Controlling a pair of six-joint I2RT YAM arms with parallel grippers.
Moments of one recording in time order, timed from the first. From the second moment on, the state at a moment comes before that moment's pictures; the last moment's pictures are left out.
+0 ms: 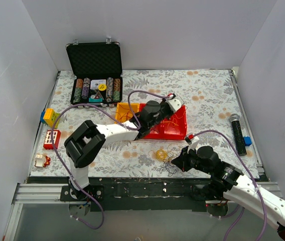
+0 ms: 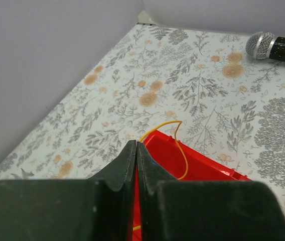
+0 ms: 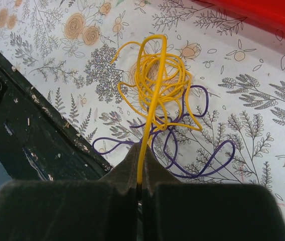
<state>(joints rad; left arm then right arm) -0.91 1.87 1.18 0.67 -0.01 0.34 0.88 0.39 0.19 -0.30 -0.09 0.52</state>
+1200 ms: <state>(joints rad) -0.92 2.02 1.45 0.32 -0.16 -0.12 0.88 0.39 0.19 -0.30 -0.08 0.52</state>
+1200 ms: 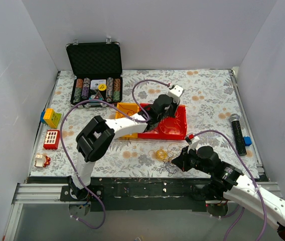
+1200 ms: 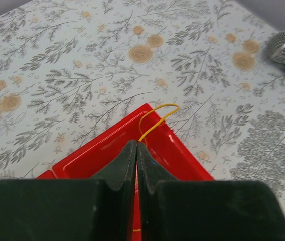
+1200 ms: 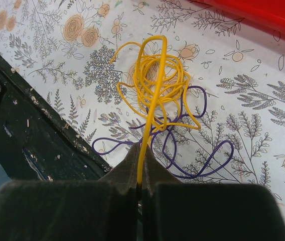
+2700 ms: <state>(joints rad) -0.96 1.99 1.55 0.18 -0.19 0.24 0.88 0.41 0.21 -0.30 -0.03 0.52</state>
